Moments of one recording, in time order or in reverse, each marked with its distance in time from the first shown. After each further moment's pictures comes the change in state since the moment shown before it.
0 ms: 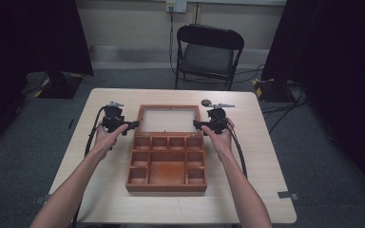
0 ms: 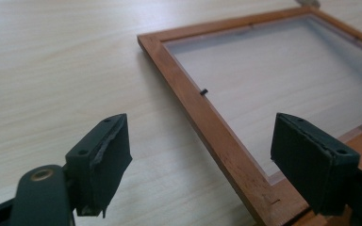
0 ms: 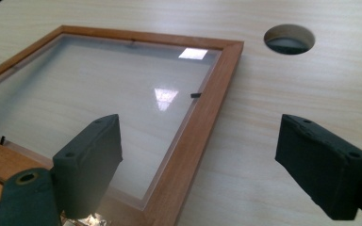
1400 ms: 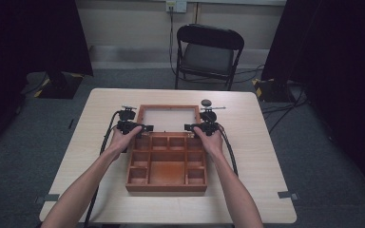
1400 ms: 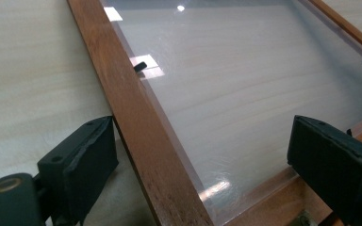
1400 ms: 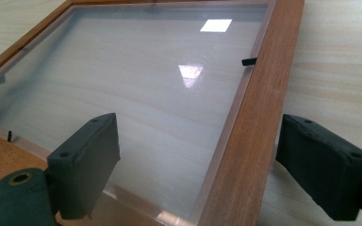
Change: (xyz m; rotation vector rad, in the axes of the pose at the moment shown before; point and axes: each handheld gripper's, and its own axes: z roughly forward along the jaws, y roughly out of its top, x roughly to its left) left arm -0.021 -0.004 0.040 0.096 -0.123 -0.141; right arm 0.013 -0.009 0.034 0.107 0.095 0.094
